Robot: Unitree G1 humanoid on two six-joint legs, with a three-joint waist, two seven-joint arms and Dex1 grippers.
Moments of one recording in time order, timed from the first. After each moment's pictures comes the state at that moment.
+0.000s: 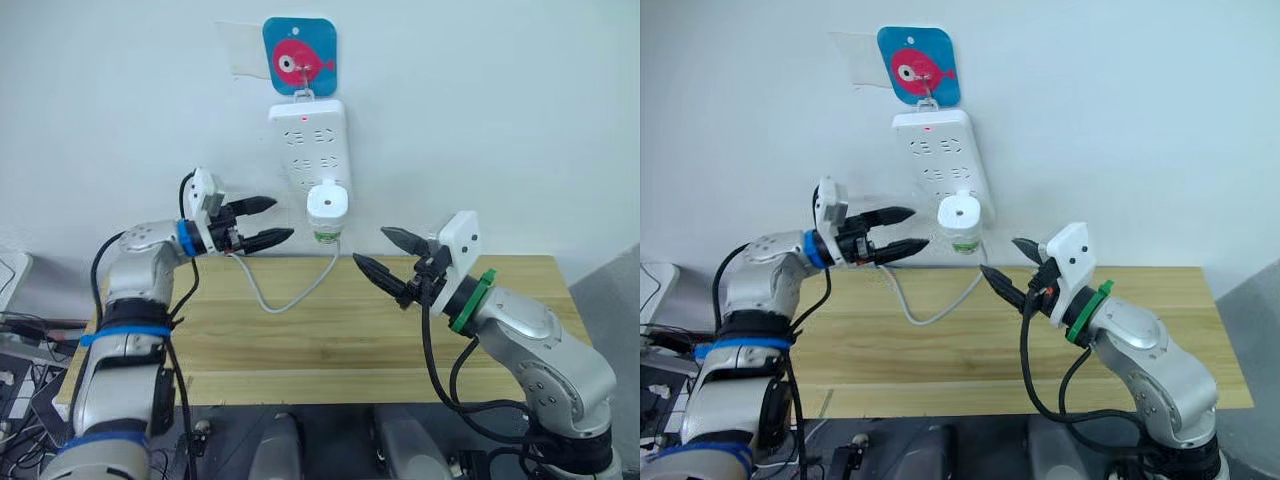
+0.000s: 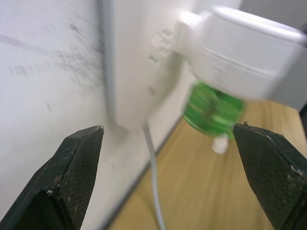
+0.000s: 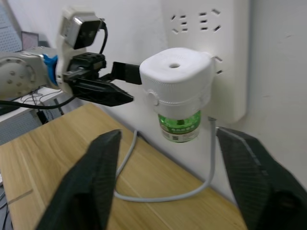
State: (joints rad) left arm -0.65 0.58 0.14 0.41 -0.41 0.26 -1.30; right arm -0.29 -0.34 0.08 -0.71 0.49 0.81 0.39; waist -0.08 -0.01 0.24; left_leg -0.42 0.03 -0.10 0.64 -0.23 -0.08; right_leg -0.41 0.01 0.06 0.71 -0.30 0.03
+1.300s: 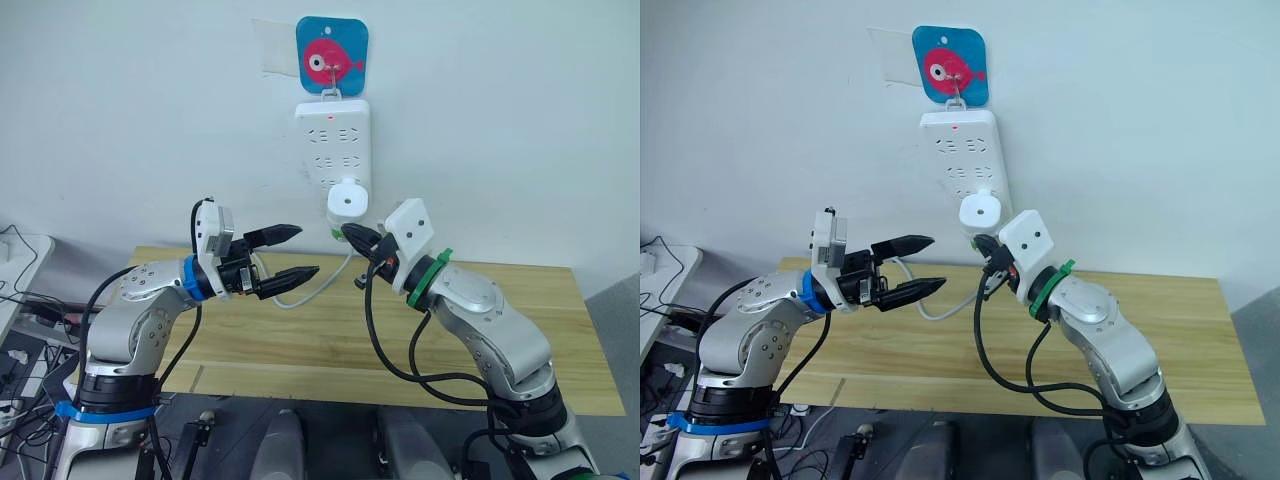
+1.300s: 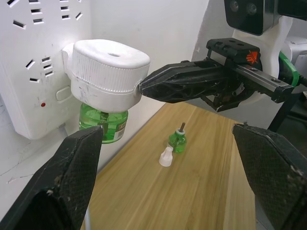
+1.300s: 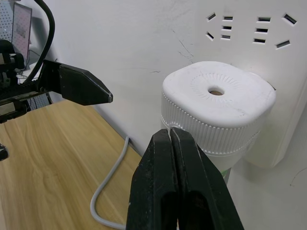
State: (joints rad) left arm -0.36 0.58 0.12 -0.16 -0.63 0.45 -1.10; right arm -0.43 -0.27 0.26 -0.53 0.24 0.71 0.33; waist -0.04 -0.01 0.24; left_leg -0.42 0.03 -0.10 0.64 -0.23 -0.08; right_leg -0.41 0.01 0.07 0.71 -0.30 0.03
